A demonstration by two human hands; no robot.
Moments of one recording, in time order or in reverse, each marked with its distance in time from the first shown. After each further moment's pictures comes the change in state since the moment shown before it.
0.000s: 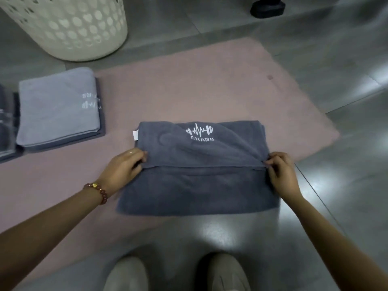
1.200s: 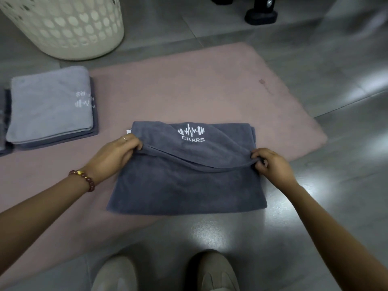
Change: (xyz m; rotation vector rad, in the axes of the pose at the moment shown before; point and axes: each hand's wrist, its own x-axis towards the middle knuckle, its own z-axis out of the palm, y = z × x) left_hand 0.022 0.019 -0.032 -0.023 -0.028 0.021; right_hand 0.027 -0.017 -0.024 -0.203 -0.194 0.002
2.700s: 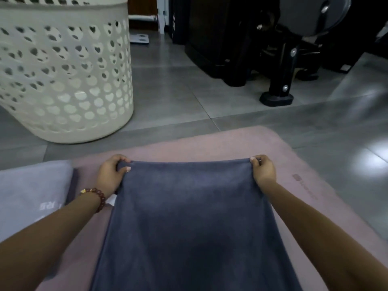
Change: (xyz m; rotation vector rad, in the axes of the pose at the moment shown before) left_hand 0.231 -0.210 -0.002 -0.268 0.462 -0.636; right_hand 0.365 -0.055 0.042 0.432 0.299 0.389
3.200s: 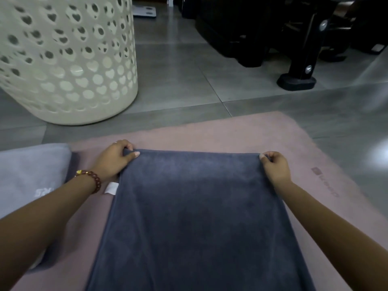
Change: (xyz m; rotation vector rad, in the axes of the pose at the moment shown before) left_hand 0.016 -0.005 0.003 0.114 -0.168 -0.033; right_hand 0.005 0.020 0.014 -0.013 -0.084 0.015
